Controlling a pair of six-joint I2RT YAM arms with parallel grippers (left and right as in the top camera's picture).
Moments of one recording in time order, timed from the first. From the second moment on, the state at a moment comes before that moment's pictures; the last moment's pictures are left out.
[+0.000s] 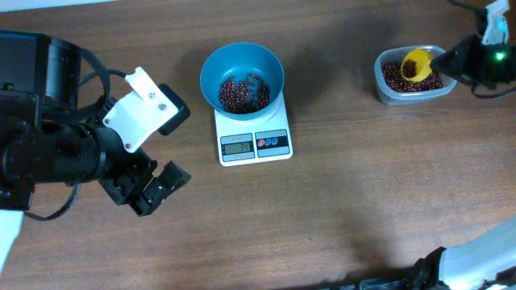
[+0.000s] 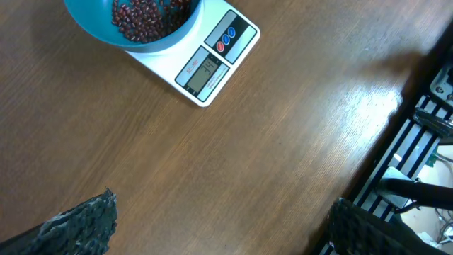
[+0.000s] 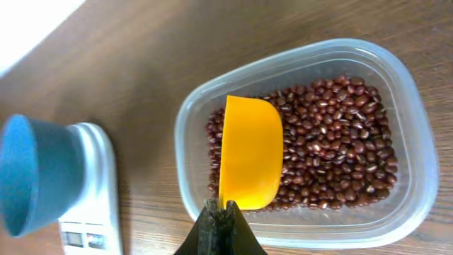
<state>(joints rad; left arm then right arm) -0.22 1.19 1.40 -1.37 0.37 0.64 -0.53 1.77 1.33 -0.75 -0.69 -0.10</state>
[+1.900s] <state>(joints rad) -0.22 1.19 1.40 -1.37 0.37 0.64 0.09 1.77 1.32 -0.19 -1.10 -0.24</state>
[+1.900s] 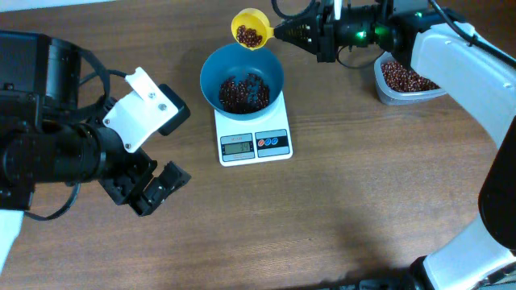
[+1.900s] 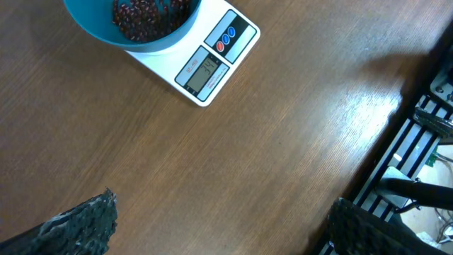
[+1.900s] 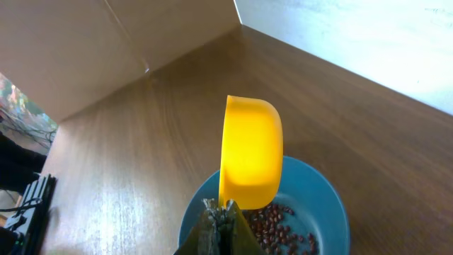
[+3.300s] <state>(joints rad) -0.22 1.19 1.40 -1.37 0.37 0.64 0.09 1.80 1.32 -0.05 -1.19 -0.25</state>
